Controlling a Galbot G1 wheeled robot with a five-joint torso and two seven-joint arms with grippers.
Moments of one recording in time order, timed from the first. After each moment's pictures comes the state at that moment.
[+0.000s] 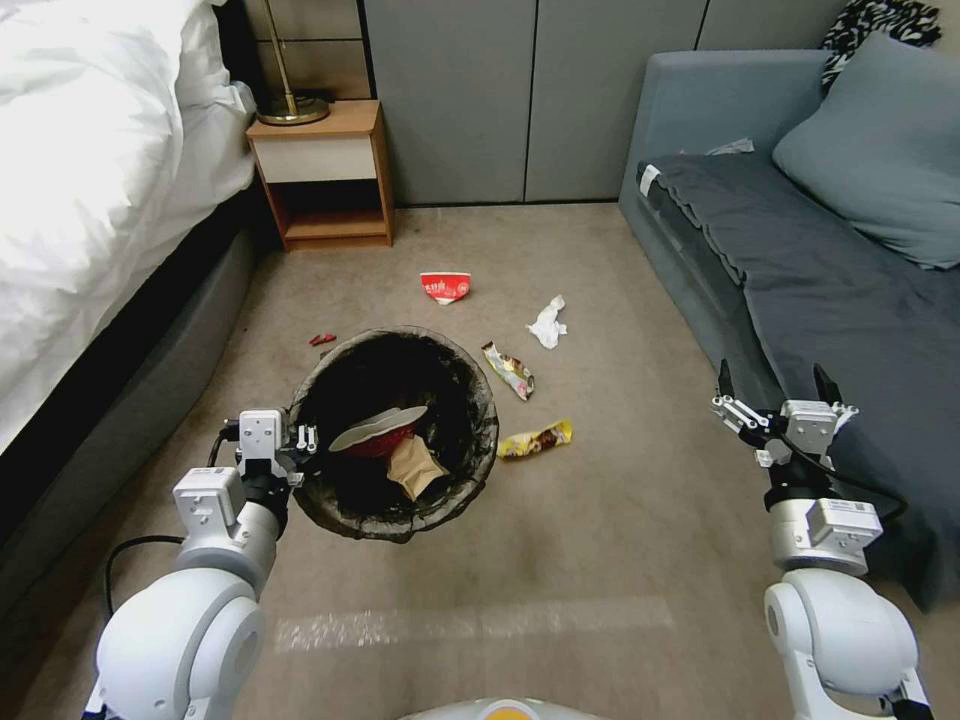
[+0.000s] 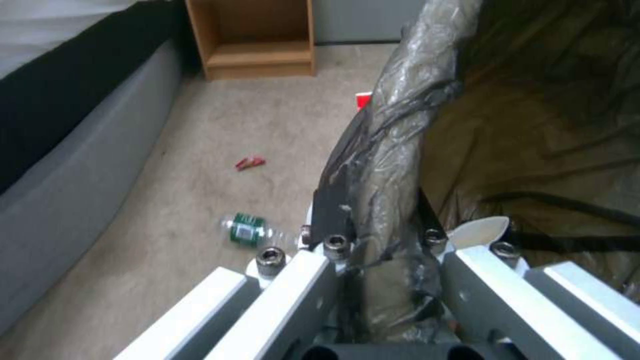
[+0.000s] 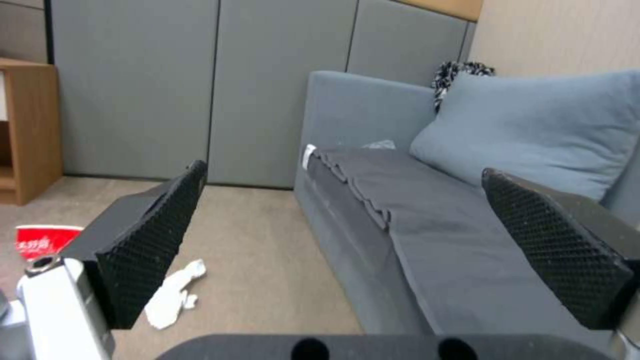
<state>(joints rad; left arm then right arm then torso) 1.55 -1.33 -0.61 -2.41 -0.30 0.62 -0.19 -1.49 1.47 0.74 2.13 0.00 0.01 0.06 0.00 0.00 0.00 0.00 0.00</state>
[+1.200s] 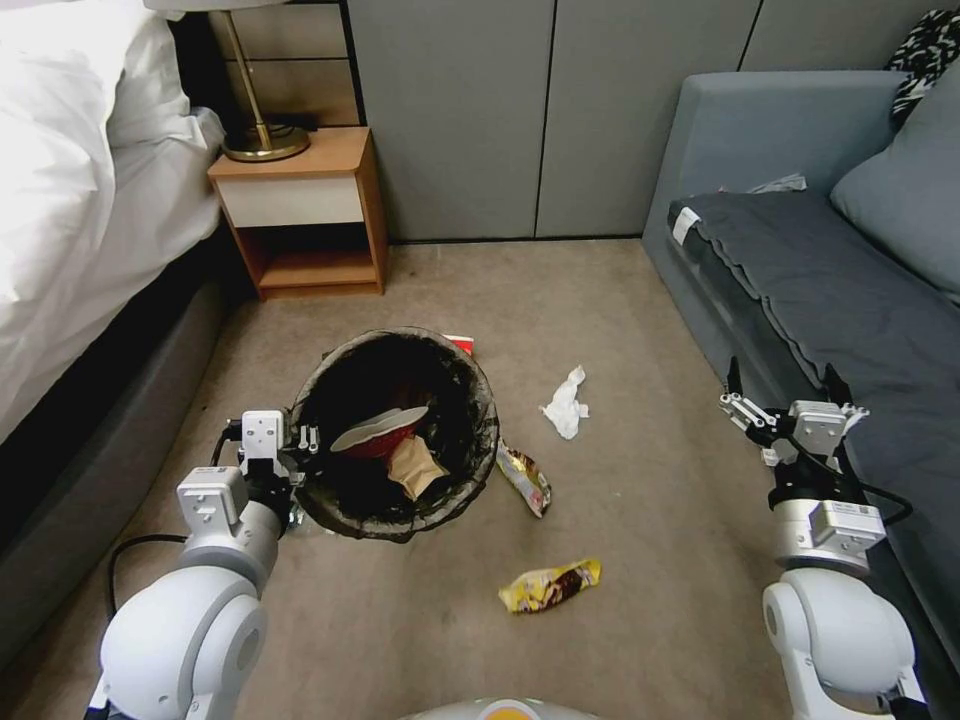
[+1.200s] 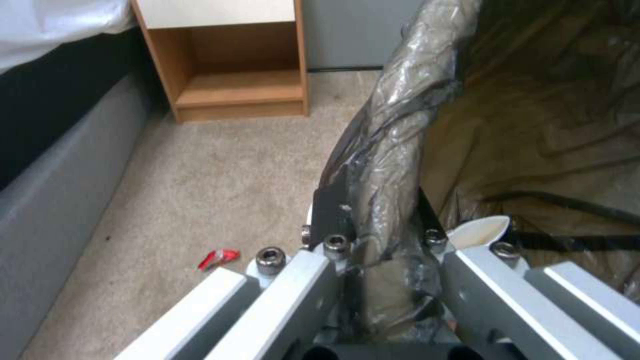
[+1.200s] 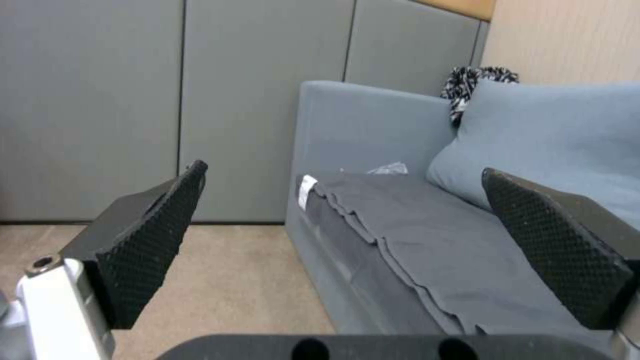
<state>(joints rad) 1.55 -1.32 -0.61 -2.40 -0.30 0.61 -0.18 -1.48 1.47 0.73 2.13 0.01 0.02 0.14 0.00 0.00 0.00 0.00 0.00</state>
